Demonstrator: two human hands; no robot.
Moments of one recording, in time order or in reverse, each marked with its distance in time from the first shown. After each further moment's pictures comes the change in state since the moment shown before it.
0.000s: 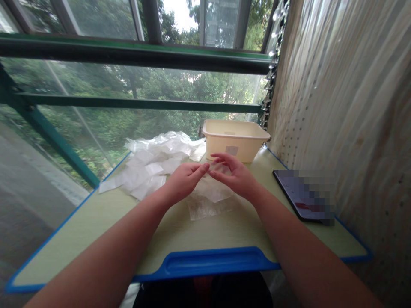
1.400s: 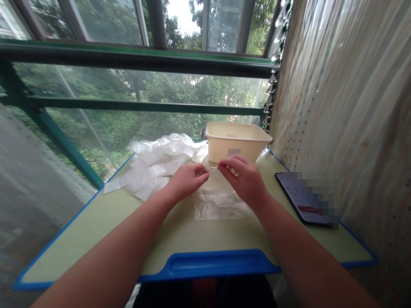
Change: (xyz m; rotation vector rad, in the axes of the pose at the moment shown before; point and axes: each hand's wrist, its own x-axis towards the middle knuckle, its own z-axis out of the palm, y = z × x) left_hand 0.007 -0.015 0.000 0.258 0.042 0.030; right_hand -0.005 -0.014 -0.005 -0.447 0.199 -0.359
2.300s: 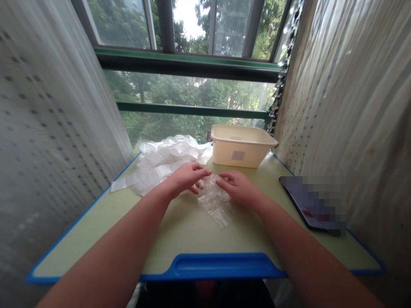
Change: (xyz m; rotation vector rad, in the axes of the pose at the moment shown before) left_hand 0.003 -0.007 -0.016 -0.548 -0.170 -0.428; right_hand -0.009 0.021 0.021 0.018 -0.430 0.419
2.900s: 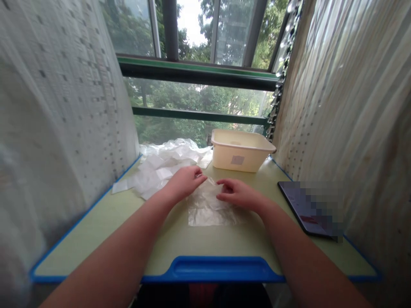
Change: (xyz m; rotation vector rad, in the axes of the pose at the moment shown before) left_hand -0.001 -0.004 -0.003 0.725 0.249 0.389; right_hand -0.004 0.004 -0.007 0.205 -0.337 0.062
